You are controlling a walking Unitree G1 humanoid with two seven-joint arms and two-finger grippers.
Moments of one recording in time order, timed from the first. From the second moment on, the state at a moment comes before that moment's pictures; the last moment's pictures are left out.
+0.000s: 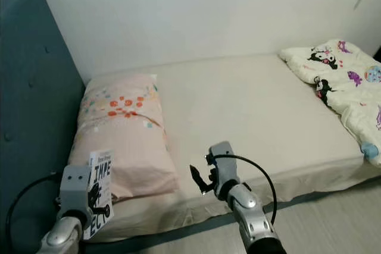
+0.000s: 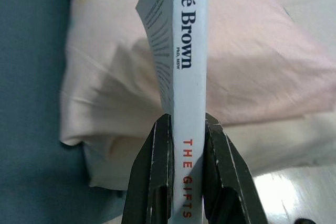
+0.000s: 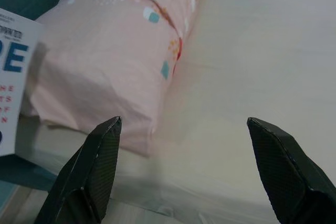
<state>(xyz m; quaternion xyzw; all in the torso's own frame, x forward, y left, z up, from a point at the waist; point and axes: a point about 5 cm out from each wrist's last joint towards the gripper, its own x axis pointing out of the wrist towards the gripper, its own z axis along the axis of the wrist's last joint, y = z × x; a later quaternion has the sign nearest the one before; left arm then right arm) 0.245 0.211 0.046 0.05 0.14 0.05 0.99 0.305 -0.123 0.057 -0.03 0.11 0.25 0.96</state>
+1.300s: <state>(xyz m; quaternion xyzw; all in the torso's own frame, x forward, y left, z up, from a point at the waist) 0.238 0.204 0.051 0.06 0.14 -0.08 0.98 0.300 -0.118 0.051 -0.02 0.11 0.27 0.96</state>
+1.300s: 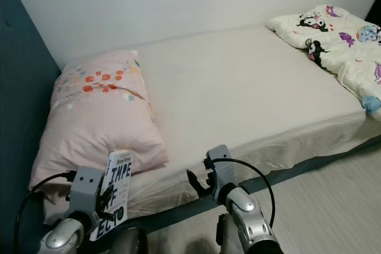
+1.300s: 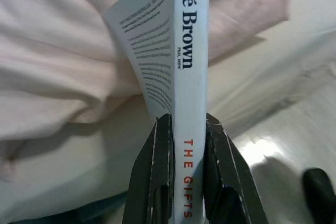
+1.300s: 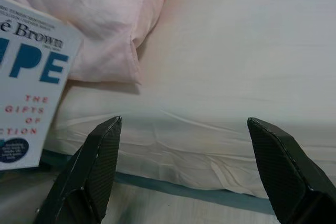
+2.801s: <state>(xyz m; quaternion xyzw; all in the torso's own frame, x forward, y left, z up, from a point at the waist) 0.196 0.270 0.041 -0.53 0.10 0.37 0.76 0.290 -0.112 0.048 -0.02 0.14 0.33 0.93</state>
